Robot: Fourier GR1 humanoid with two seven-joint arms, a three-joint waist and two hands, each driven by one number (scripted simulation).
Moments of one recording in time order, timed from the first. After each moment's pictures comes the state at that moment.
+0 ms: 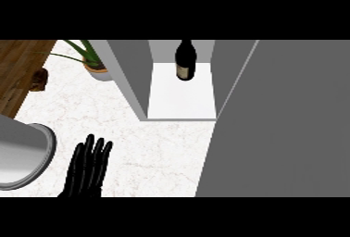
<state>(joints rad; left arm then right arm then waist) 0.17 0.48 -0.71 -2.02 0.52 0.58 -0.52 0.02 -0.06 0.20 -2.48 -0.13 0.24 0.68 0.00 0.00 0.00</state>
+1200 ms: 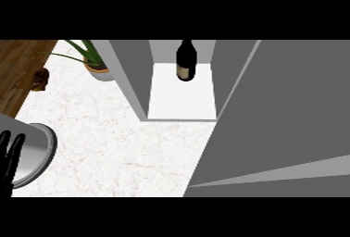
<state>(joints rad) 0.40 0.70 -0.21 -2.06 0.81 0.22 -0.55 0.07 -0.03 0.74 -2.47 -0.02 0.06 0.74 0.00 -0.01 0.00</state>
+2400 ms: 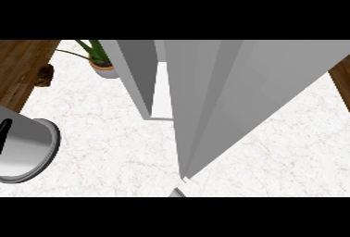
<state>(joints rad) 0.34 0.72 -0.07 -2.01 0.94 0.07 -0.43 -0.44 -0.18 0.88 -2.34 0.05 -0.42 0.78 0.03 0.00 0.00</state>
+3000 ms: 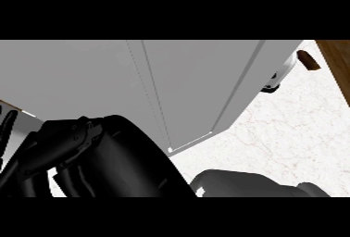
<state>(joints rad) 0.26 0.68 -0.07 -2.00 0.92 0.11 -0.37 -0.97 -0.02 0.67 -1.84 -0.19 -0.54 0.68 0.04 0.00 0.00</state>
